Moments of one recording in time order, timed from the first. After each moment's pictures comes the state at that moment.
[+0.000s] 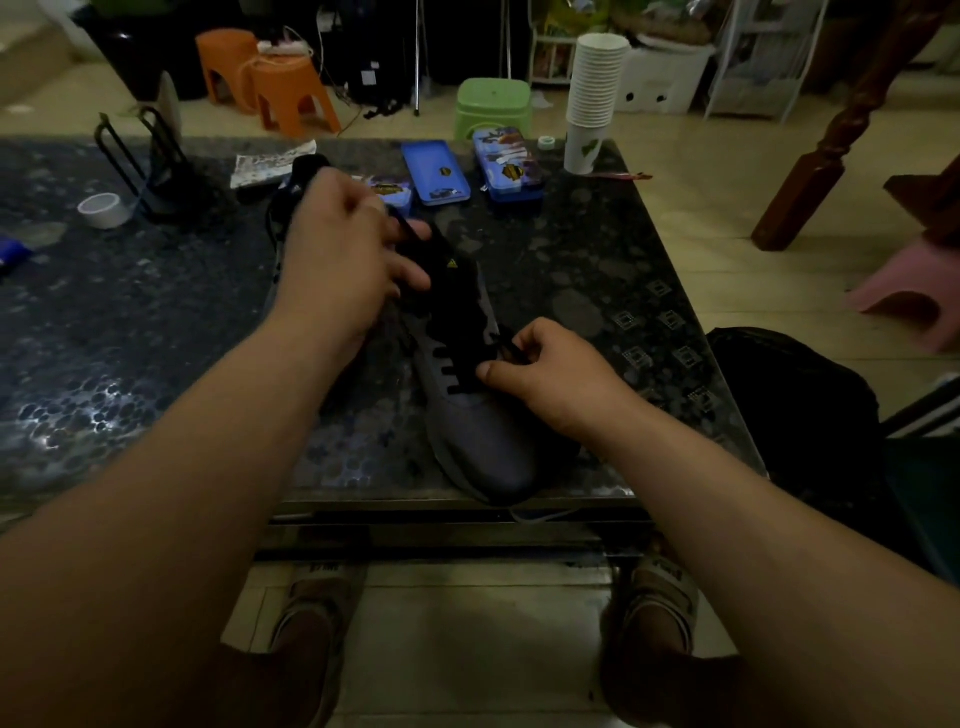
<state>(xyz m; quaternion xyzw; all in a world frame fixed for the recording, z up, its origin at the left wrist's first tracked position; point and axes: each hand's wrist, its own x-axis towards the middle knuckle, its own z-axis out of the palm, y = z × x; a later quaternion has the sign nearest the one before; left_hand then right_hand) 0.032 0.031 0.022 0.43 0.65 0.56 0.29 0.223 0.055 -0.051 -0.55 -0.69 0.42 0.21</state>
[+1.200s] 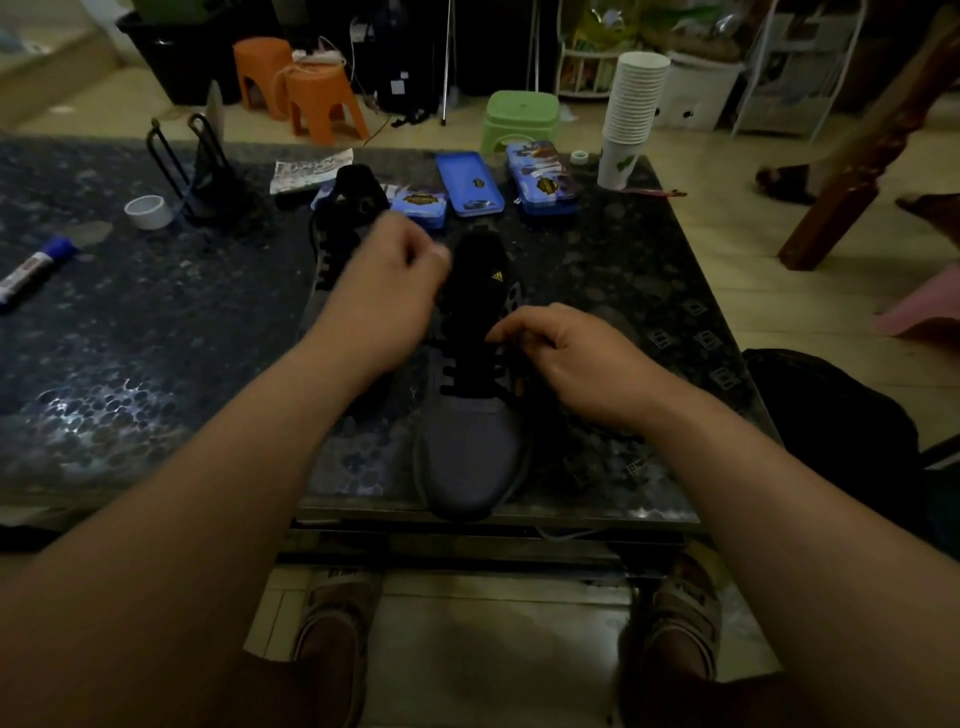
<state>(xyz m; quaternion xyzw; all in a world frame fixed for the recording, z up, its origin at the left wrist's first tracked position) 0.010 0.019 0.012 0.52 0.69 0.45 0.22 0.209 0.079 -0.029 -0.41 -0.84 0.31 0.17</state>
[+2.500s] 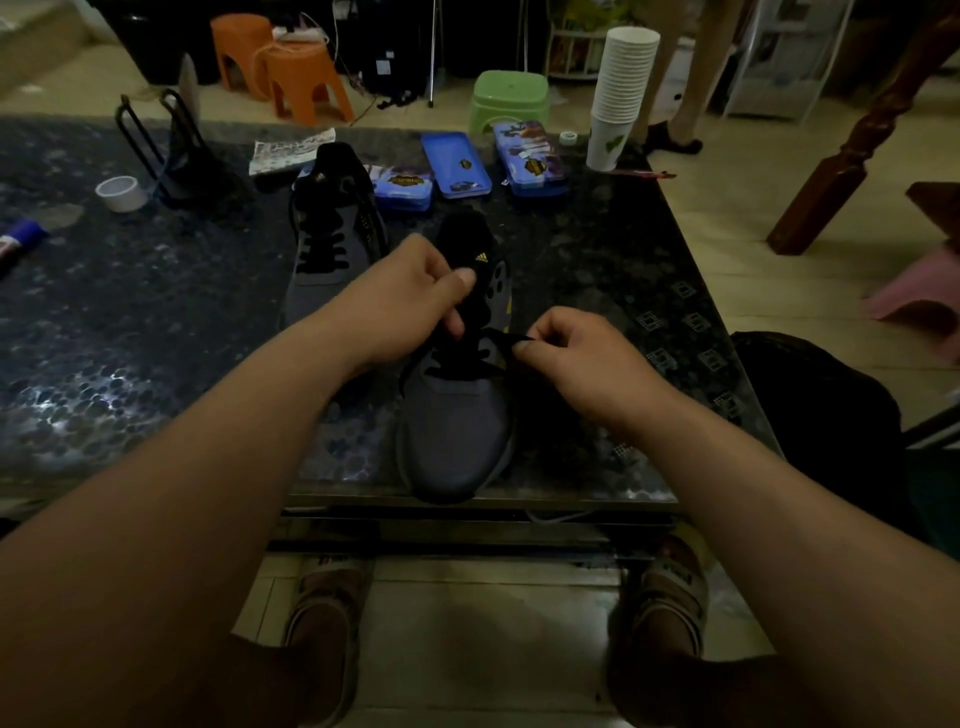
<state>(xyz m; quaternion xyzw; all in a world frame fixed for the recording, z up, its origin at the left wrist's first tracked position) 0.012 0.033 -0.004 0.58 0.70 0.27 0.30 0.220 0.065 -0.046 -0.50 -0.72 0.42 0.23</state>
